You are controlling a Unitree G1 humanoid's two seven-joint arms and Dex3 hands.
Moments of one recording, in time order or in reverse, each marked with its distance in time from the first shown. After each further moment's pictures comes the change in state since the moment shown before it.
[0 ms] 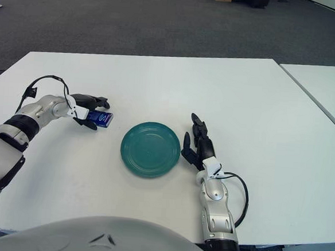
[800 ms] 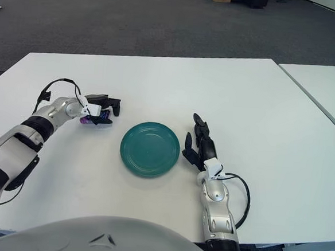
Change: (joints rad) left arm 0.015 -0.086 0.009 0.037 -0.089 -0.010 0.142; right arm -0.003 -0.001 -0.008 0.021 -0.004 -0.034 -0.022
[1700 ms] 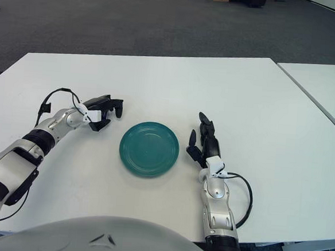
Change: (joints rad) left arm 0.128 -0.012 0.074 -0.122 -0.055 0.001 0.141; right arm -0.033 0.010 -0.020 0.037 -0.001 -0.004 -0.072
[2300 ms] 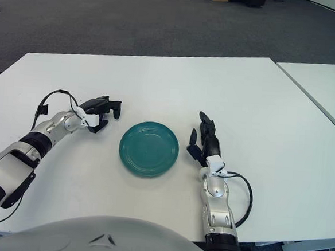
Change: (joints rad) left arm 0.013 0.028 -0.026 0.011 0.058 -0.054 0.098; right arm -0.008 0.001 -0.007 0.015 0.000 -0.013 -0.007
